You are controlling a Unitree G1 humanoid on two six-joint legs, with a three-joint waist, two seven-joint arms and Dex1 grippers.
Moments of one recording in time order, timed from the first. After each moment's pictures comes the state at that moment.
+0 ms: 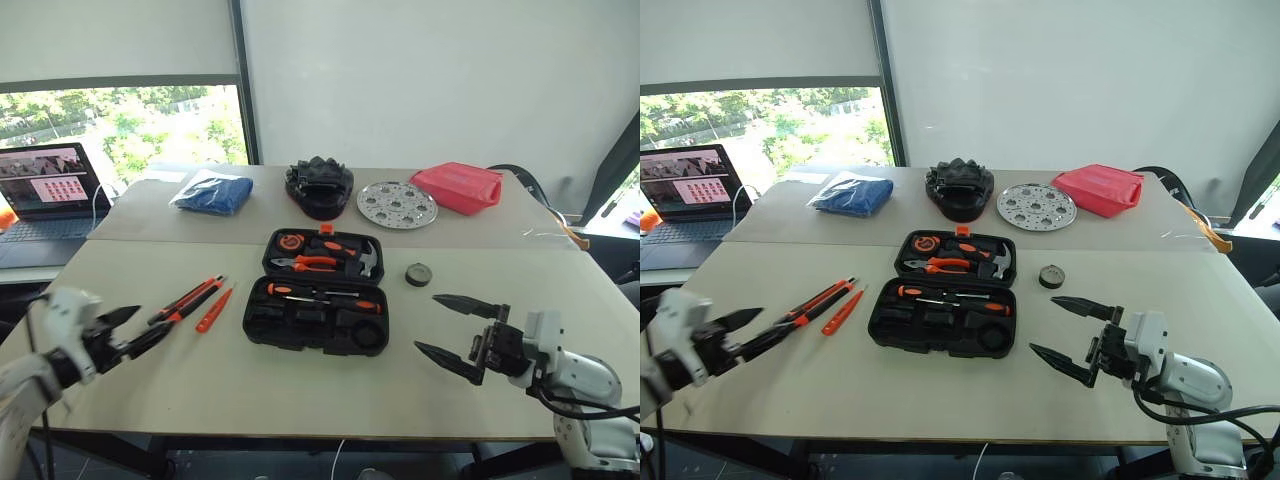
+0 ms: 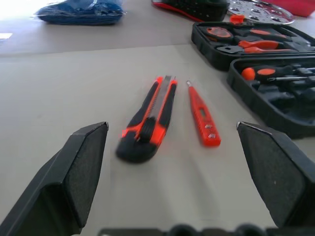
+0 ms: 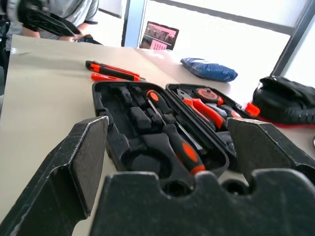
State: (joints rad) left arm 0.01 0.86 0.41 -0.13 -0.63 0.60 -0.74; right arm -0.09 -0.54 -0.25 -0.13 0.50 -0.11 1.20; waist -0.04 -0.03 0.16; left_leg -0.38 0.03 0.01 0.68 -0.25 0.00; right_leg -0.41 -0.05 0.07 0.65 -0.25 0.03
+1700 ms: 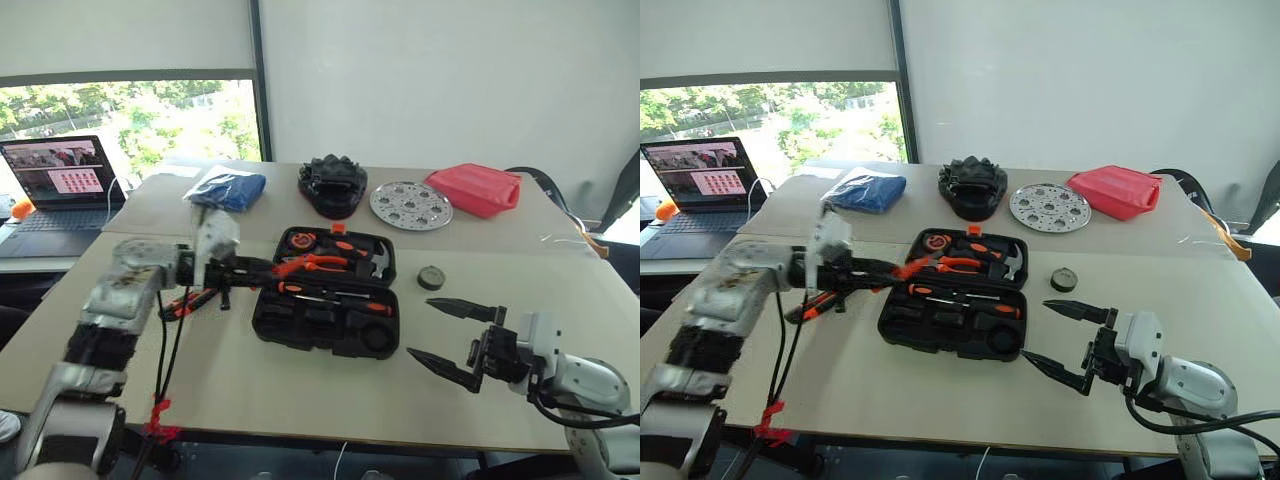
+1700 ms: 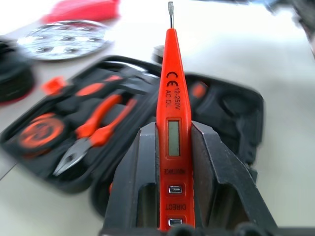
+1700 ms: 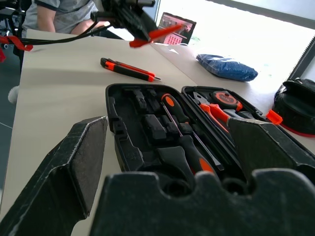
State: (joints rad) left arm -0.80 0.69 -0.20 0.37 -0.26 0.16 -1.38; right arm 0.03 -0.63 -0.22 -0.31 0.53 -0.03 1.06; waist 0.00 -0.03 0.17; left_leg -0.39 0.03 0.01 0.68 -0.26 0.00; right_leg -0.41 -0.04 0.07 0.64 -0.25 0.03
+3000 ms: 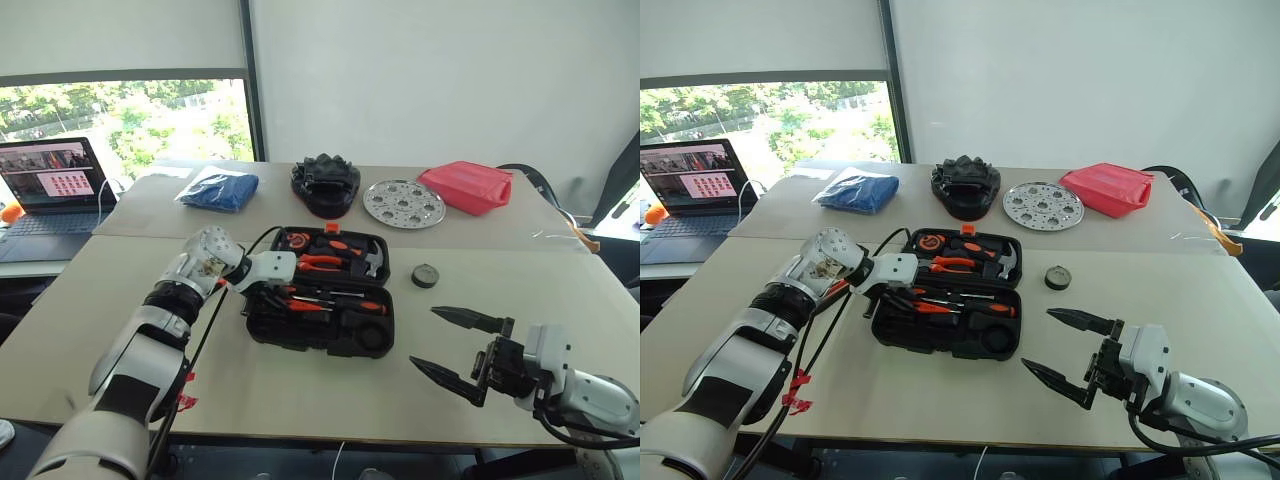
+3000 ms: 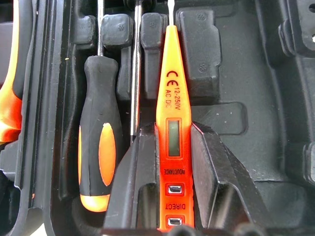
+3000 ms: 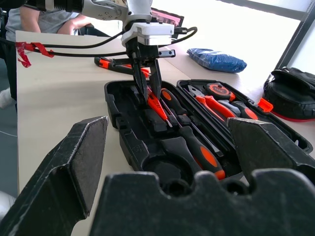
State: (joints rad) left arm -1.09 0.51 -0.40 0.88 0.20 -0.13 -1.45; right arm 0.14 -0.64 -0.24 -0.42 0.55 -0.01 1.00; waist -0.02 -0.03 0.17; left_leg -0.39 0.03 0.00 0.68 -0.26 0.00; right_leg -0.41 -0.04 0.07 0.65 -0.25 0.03
